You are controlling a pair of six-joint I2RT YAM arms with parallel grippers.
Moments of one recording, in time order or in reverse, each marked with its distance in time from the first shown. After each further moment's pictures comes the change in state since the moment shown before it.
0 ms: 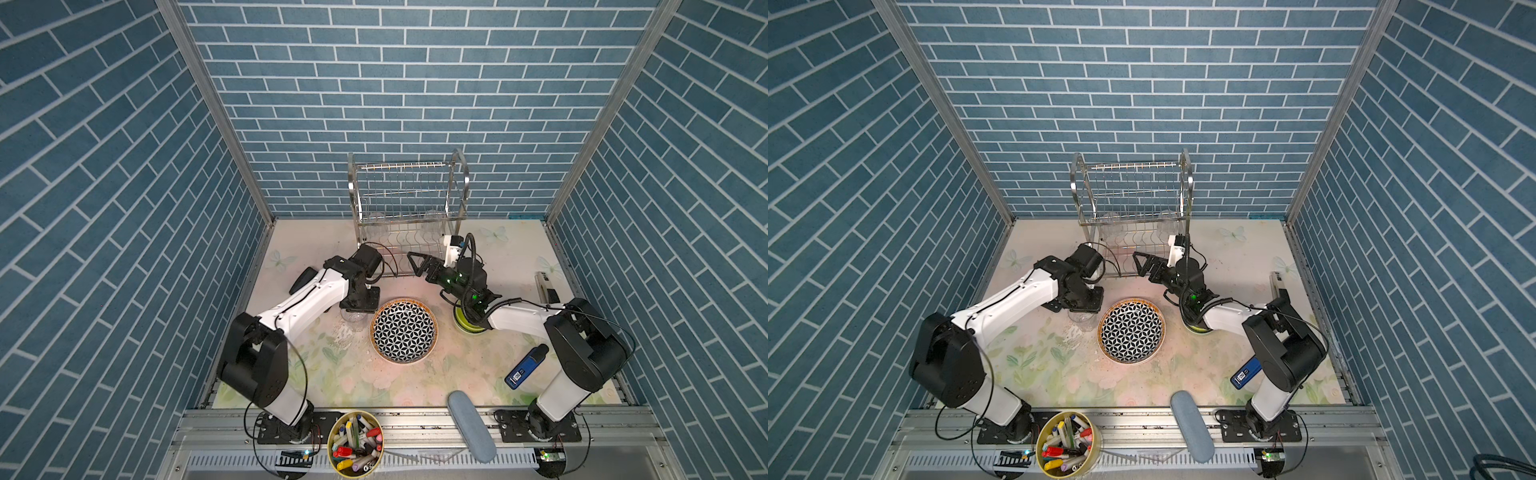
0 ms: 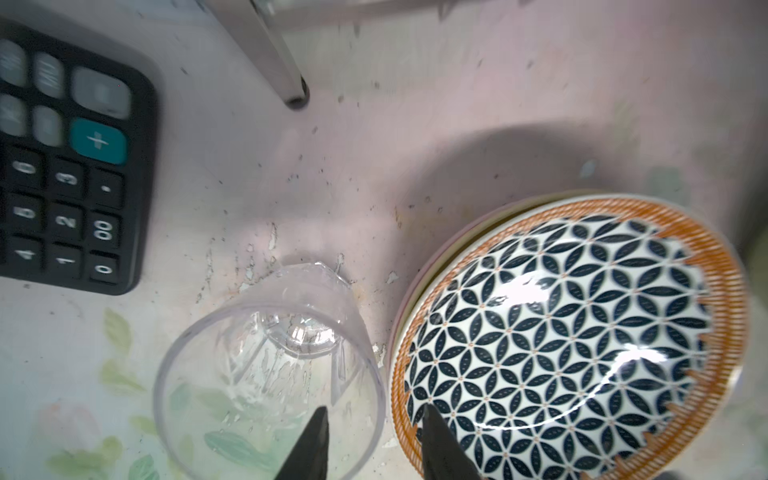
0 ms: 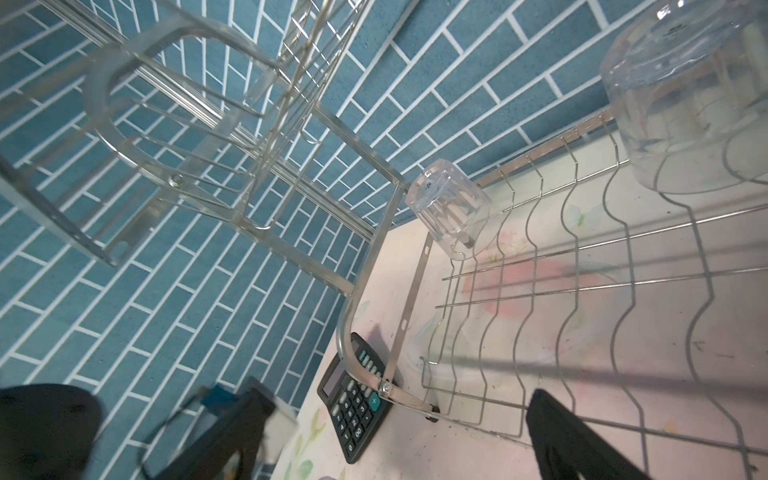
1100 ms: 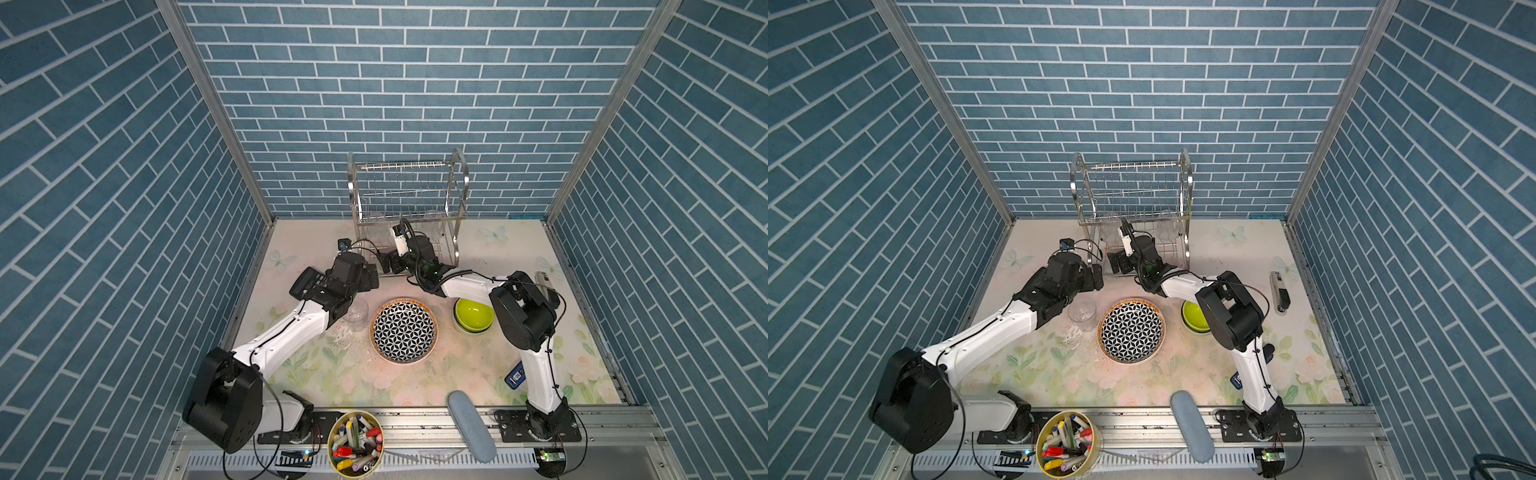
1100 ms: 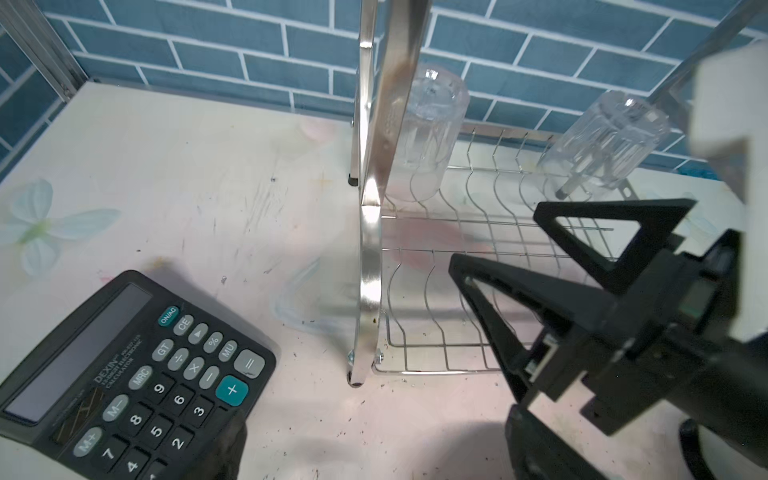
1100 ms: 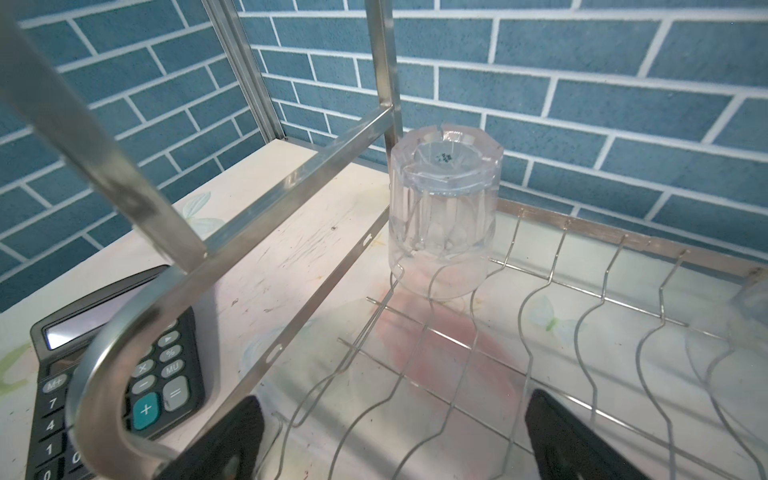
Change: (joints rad) left arm 0.048 -0.184 -0.362 0.826 -0.292 -0.018; right arm 0.075 0.457 0.631 -0.407 0.150 -0.689
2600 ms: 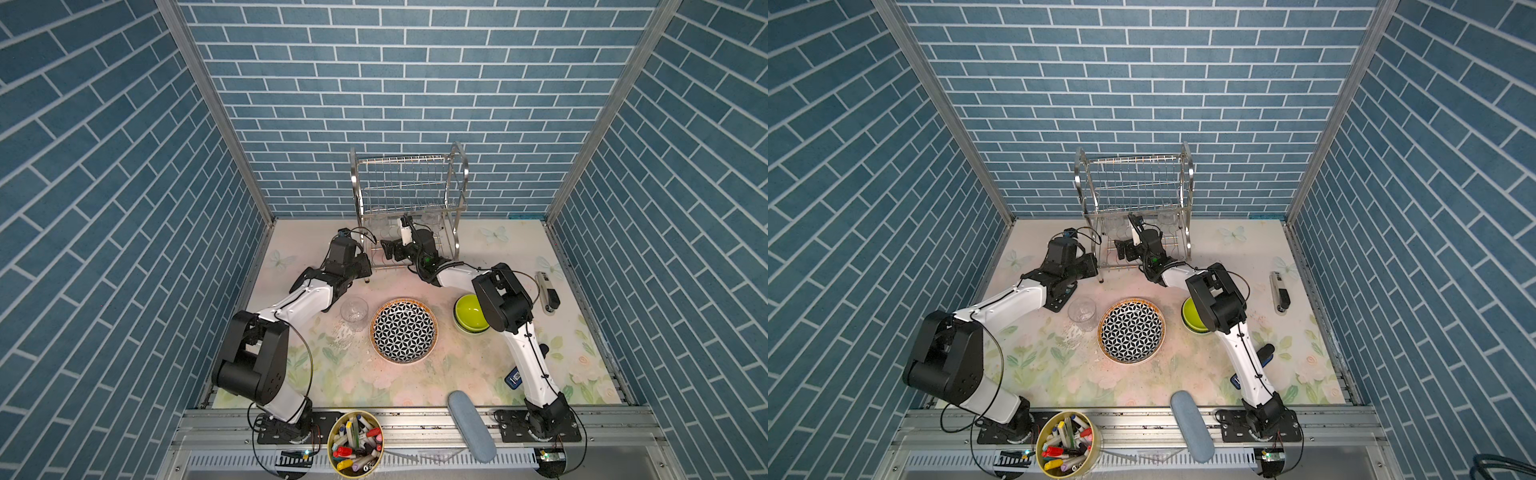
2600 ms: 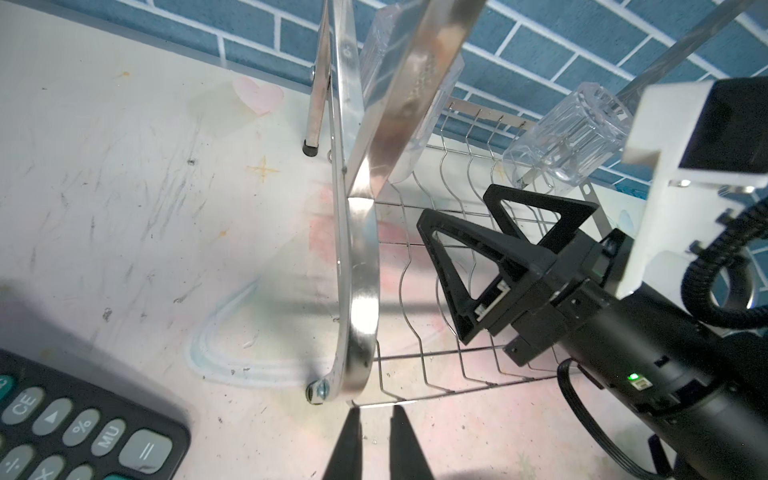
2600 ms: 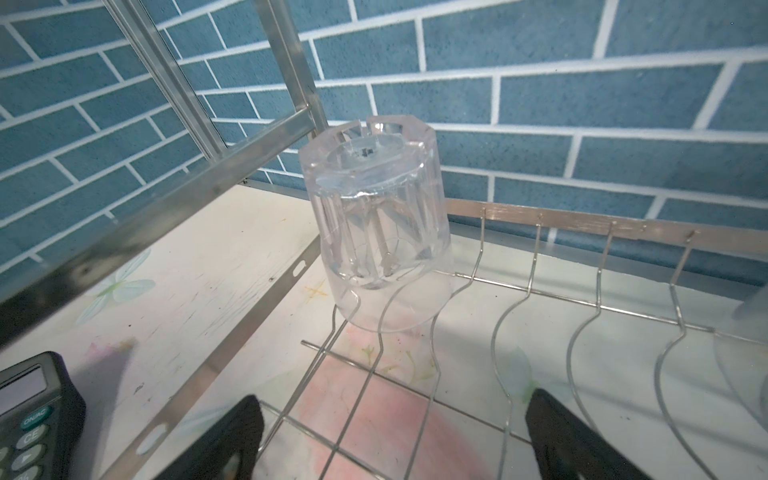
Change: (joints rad) left arm 0.134 0.212 0.109 0.116 0.292 -0.041; right arm -0.094 0.261 0.218 0.136 -0.067 0.067
